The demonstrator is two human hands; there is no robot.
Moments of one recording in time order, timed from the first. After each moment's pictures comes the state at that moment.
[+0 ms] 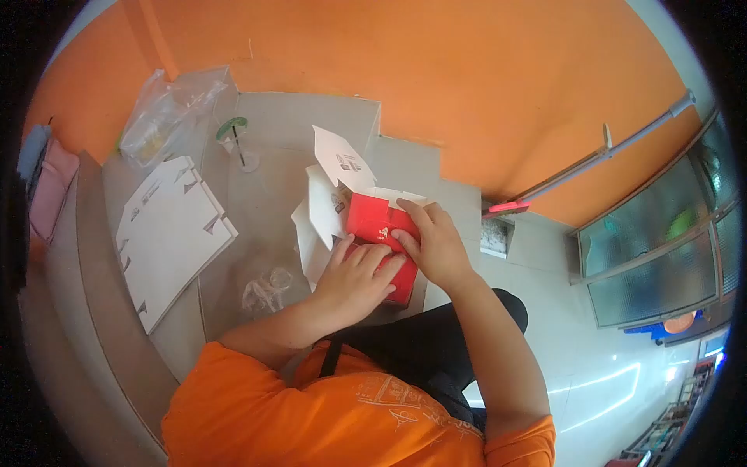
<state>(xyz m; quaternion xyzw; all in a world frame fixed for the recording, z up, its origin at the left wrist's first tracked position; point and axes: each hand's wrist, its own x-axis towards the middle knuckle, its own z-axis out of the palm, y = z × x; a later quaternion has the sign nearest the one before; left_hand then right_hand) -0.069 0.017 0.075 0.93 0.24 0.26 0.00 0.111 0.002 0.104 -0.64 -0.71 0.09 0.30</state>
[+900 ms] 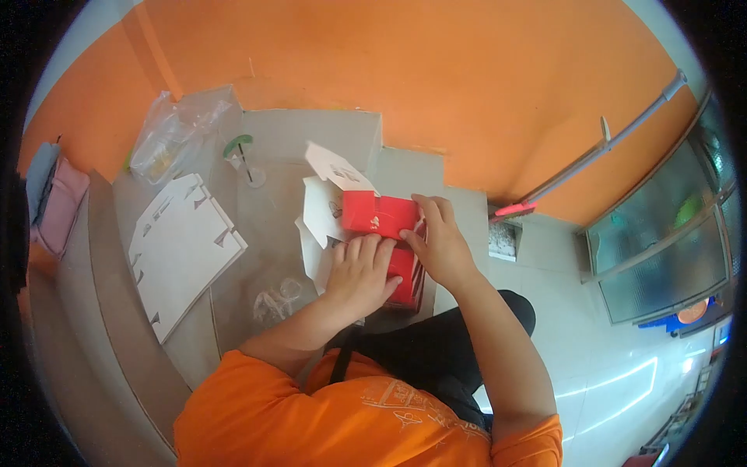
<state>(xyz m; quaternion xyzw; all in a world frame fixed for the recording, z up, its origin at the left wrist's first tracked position) -0.059 0.022 0.074 0.91 0.33 0.26 0.03 0.112 0.001 0.108 -0.65 -0.66 0.10 0.36</state>
